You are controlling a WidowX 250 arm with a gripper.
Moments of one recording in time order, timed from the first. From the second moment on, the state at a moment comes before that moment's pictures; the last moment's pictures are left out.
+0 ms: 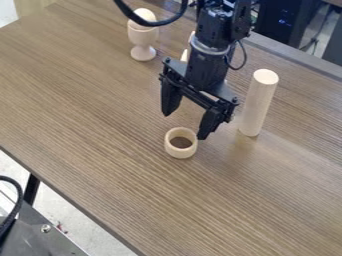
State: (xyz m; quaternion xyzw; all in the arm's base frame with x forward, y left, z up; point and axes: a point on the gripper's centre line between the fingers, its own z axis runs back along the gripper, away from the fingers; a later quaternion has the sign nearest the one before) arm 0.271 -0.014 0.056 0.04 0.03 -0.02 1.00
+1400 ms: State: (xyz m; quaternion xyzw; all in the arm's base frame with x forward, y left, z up) arm 0.261 -0.016 0.034 0.02 0.01 -0.01 1.00
